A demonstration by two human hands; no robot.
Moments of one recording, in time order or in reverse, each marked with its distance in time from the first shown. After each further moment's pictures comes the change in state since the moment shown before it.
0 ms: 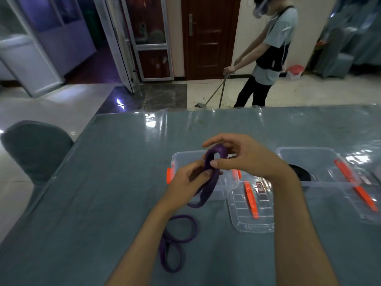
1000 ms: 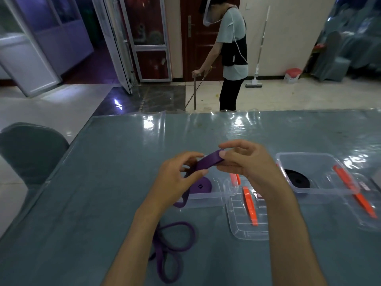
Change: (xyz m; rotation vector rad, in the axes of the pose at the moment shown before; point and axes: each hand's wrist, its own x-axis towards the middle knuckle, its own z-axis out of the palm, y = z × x) left_hand 0.021 0.018 -0.029 0.396 0.145 0.162; right_hand 0.004 0.007 0.013 0.582 0.451 0.280
